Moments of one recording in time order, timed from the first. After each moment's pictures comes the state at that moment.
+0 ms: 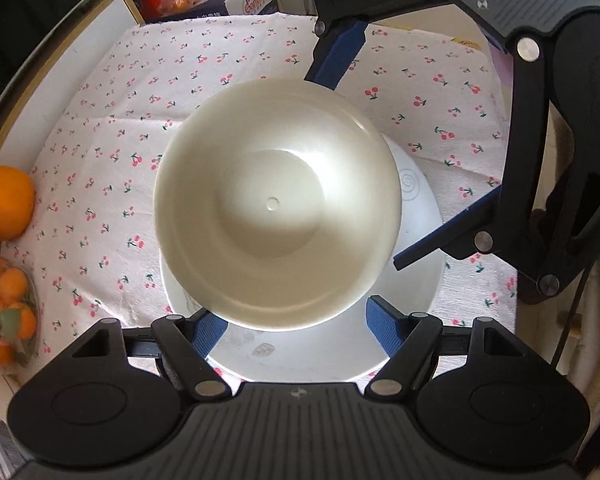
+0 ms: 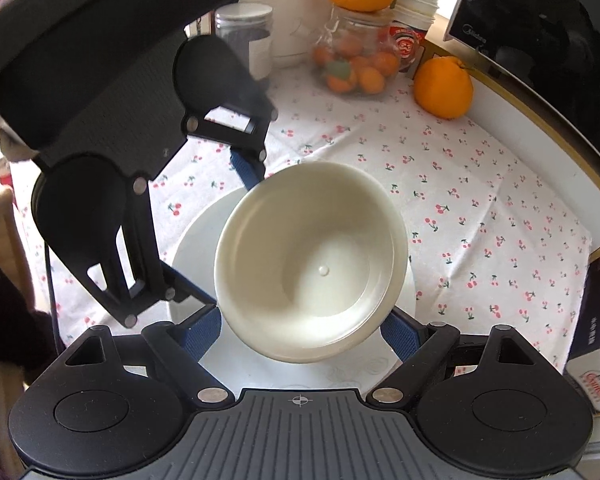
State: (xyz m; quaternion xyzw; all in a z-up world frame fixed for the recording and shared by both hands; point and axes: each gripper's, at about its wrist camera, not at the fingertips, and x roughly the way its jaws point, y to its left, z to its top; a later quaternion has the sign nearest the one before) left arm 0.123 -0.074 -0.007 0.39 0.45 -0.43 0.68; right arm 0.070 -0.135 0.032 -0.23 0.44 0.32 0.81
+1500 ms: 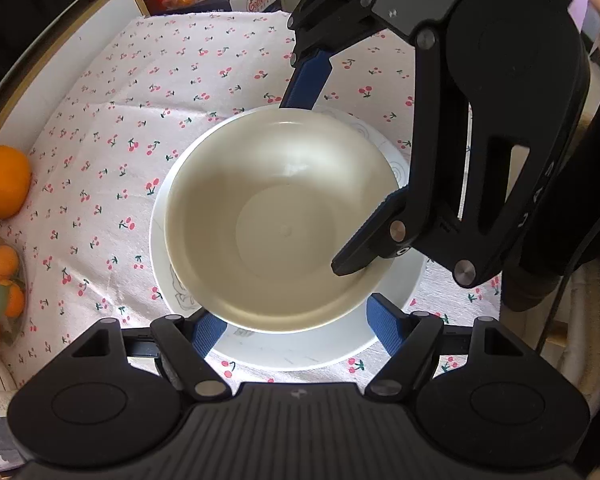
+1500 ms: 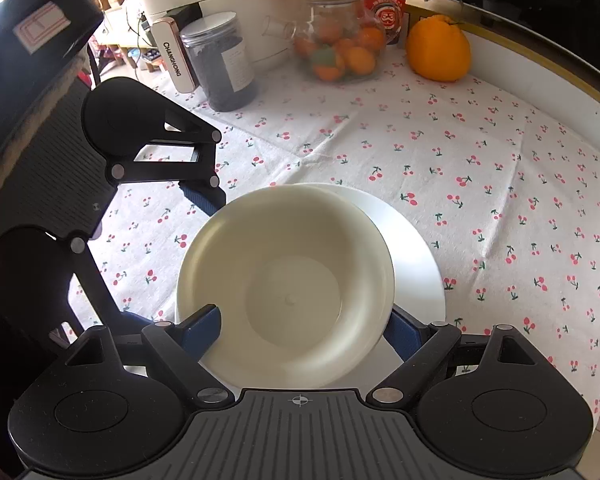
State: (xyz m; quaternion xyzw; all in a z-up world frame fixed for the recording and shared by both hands) left arm 0.114 -0.066 -0.010 0.37 0.45 -0.43 0.69; right arm 0.103 -0.143 0.017 -0.12 0.49 0.33 0.79
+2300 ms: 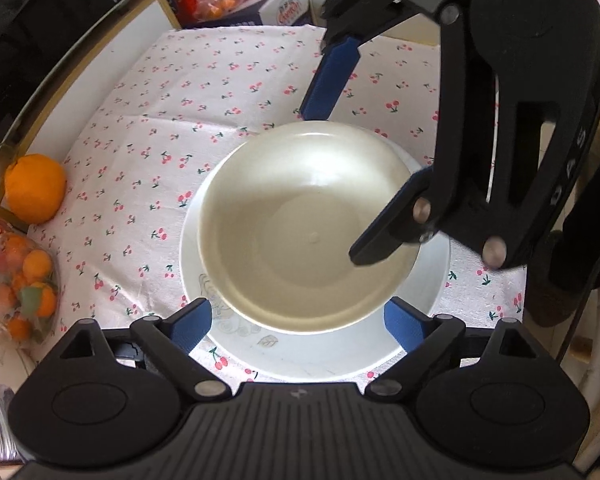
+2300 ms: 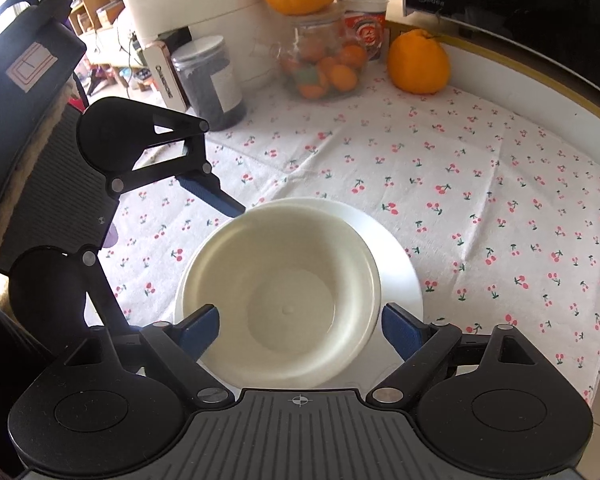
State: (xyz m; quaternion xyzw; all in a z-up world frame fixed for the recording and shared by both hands) left arm 0.103 -0.065 0.000 0.38 0.43 -0.39 0.73; right arm 0.095 -0.158 0.032 -0.10 0.47 0.32 0.82
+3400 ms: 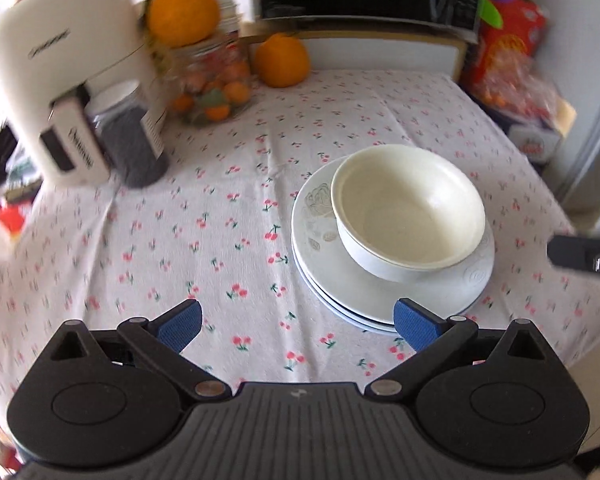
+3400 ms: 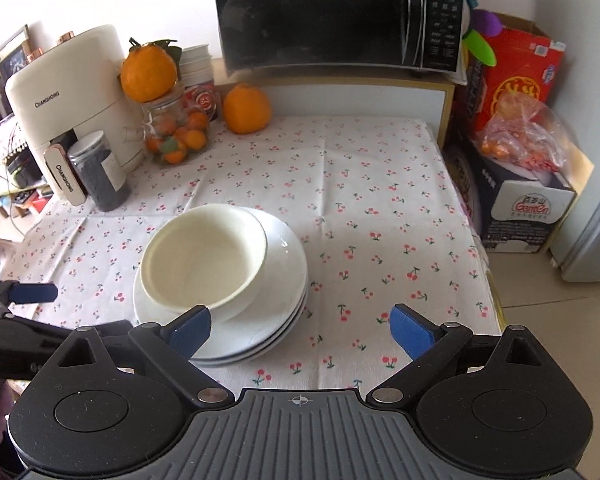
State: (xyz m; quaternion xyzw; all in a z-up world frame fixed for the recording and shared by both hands) left arm 0.028 -0.018 0.019 0.02 0.44 -0.03 0.90; right arm -0.026 -0.204 0.056 0.01 0.39 0.06 0.92
